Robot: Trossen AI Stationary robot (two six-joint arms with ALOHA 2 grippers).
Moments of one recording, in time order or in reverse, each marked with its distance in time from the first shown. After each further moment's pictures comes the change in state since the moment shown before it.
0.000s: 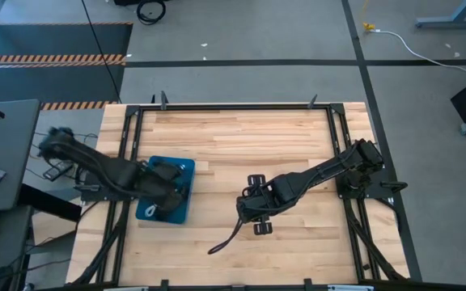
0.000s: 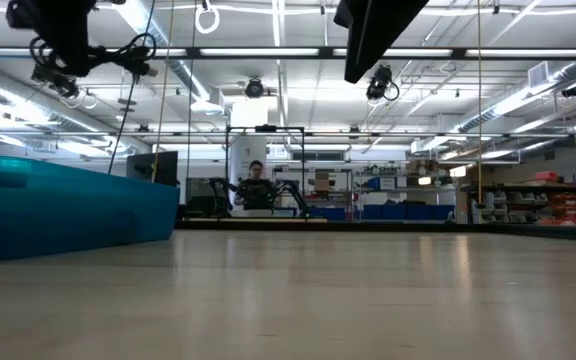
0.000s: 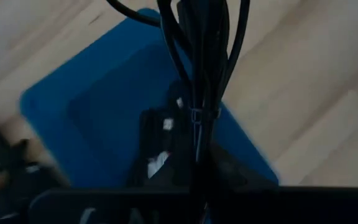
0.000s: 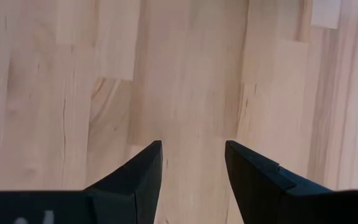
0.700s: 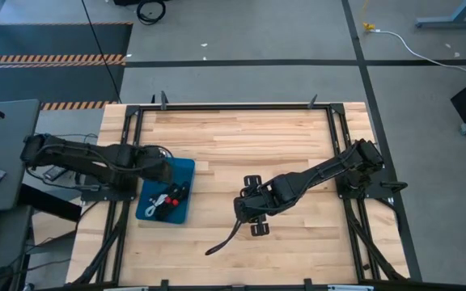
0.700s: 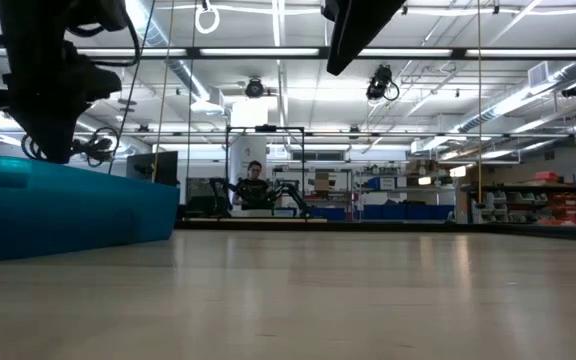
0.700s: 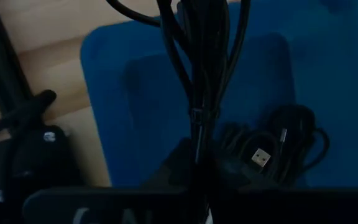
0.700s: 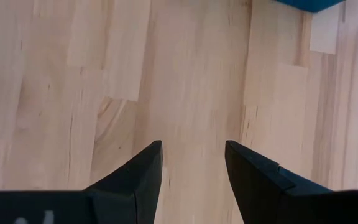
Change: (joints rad) left arm 0.355 -0.253 -0.453 0.176 0.124 -0.083; right arm 0.000 0.000 0.000 0.070 0.000 -0.031
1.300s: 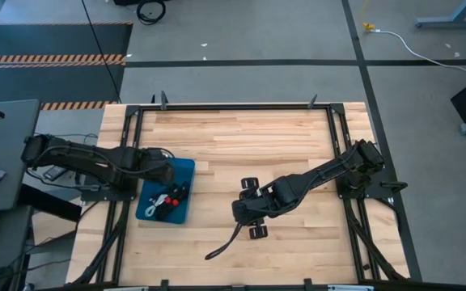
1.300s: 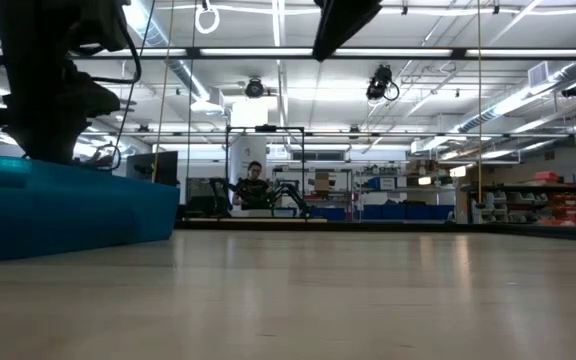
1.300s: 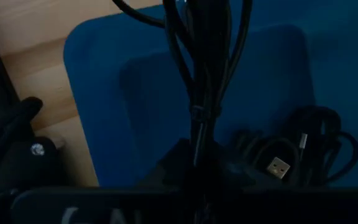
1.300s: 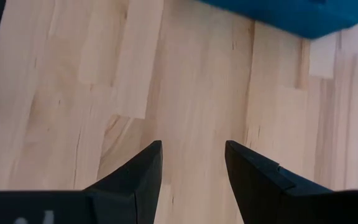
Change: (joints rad) left arm 0.012 0.019 -0.080 0.091 -0.003 0.041; right arm 0.015 0.000 0.000 0.070 0.018 -0.032
